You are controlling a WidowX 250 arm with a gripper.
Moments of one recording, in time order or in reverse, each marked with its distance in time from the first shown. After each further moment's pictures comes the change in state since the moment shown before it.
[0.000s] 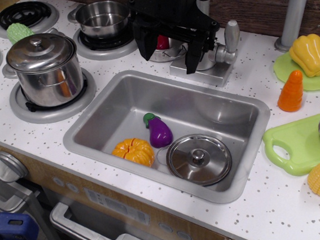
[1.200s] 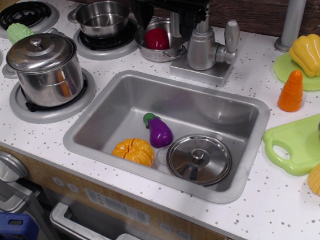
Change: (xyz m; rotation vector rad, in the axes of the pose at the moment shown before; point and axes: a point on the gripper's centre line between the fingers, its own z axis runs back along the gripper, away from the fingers) arm 0.049 0.024 0.000 0.021 -0.194 -0.013
